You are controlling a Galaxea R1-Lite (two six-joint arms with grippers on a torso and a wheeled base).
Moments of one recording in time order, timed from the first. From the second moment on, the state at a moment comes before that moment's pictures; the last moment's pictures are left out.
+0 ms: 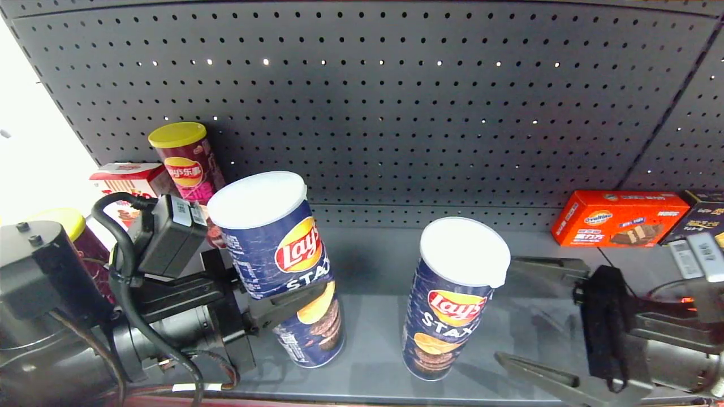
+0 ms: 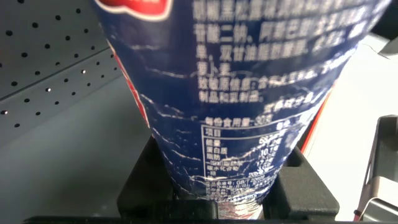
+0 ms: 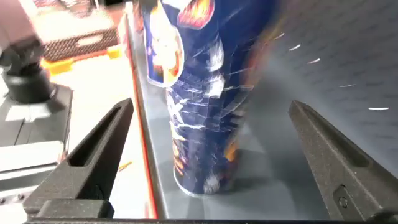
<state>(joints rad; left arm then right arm) -0.50 1.43 -0.41 -0.97 -0.46 0.05 0.53 1.36 -0.30 -1.11 0.64 -0.20</state>
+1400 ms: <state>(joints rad) -0.51 1.43 -0.37 -0.97 -0.46 0.06 0.42 0.01 0.00 0.00 0.03 -0.02</state>
